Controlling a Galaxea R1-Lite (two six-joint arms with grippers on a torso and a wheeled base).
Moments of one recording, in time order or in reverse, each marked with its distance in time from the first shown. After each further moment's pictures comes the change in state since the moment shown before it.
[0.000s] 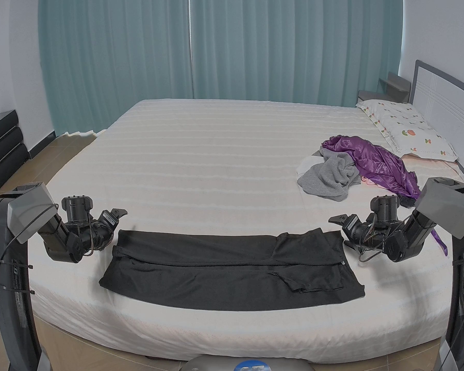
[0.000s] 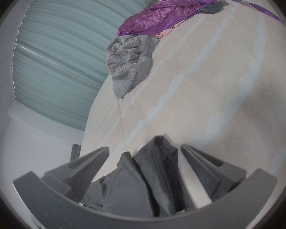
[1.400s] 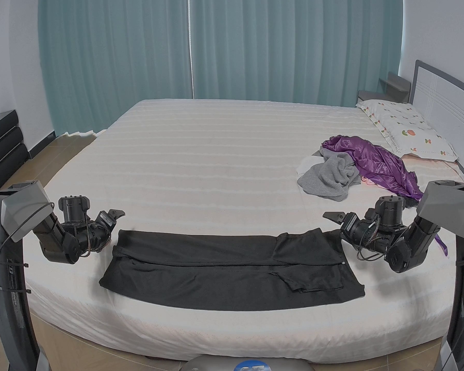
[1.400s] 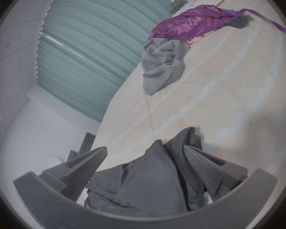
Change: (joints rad) left arm 0.003 -0.046 0.061 0.001 0.009 -0.007; right arm 0.029 -0.049 0.150 -0.266 0.078 -0.083
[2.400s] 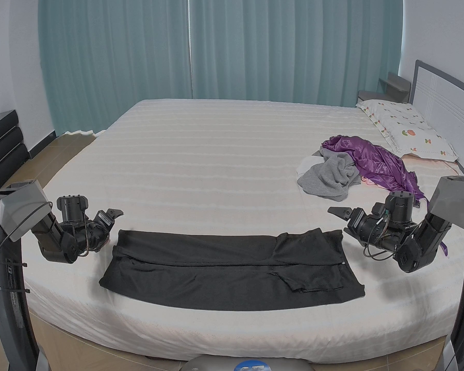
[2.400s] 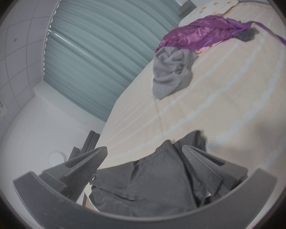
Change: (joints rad) left arm 0.008 -0.009 0.005 0.002 0.000 -0.001; right arm -0.006 -0.097 0.090 -0.039 0.032 -0.042
